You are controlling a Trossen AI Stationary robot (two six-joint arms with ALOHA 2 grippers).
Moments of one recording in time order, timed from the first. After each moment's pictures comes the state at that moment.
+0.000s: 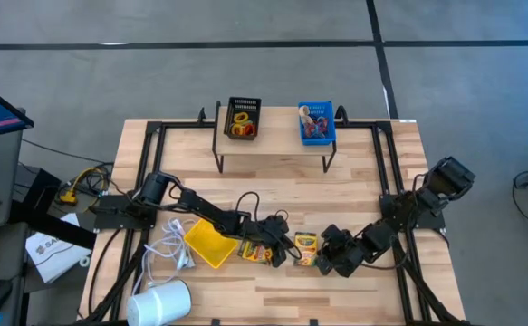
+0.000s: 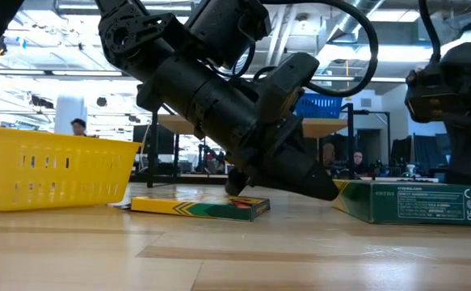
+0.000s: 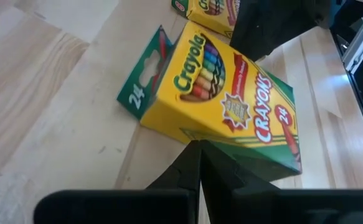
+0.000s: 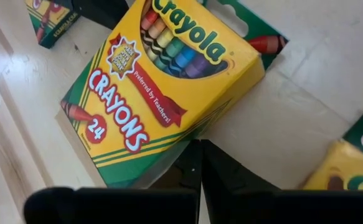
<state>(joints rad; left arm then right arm) -0.24 2.16 1.15 0.44 -0.08 -0.61 0.67 1.60 0.60 -0.08 0.41 1.47</state>
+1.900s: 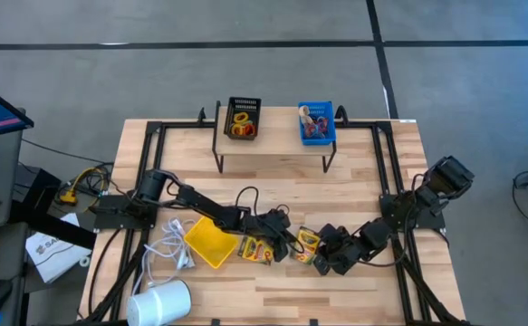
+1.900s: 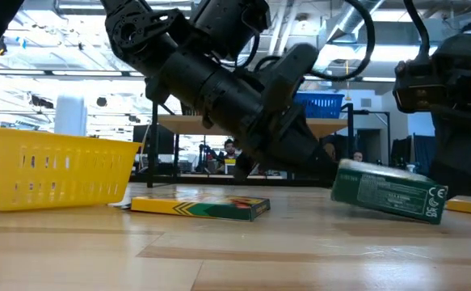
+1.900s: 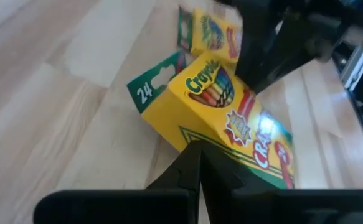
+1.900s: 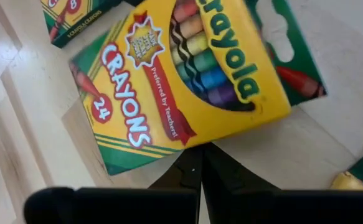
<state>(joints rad) -0.22 2.13 1.16 0.44 -0.08 -0.56 0.62 1.60 0.64 -0.09 0.41 1.33</state>
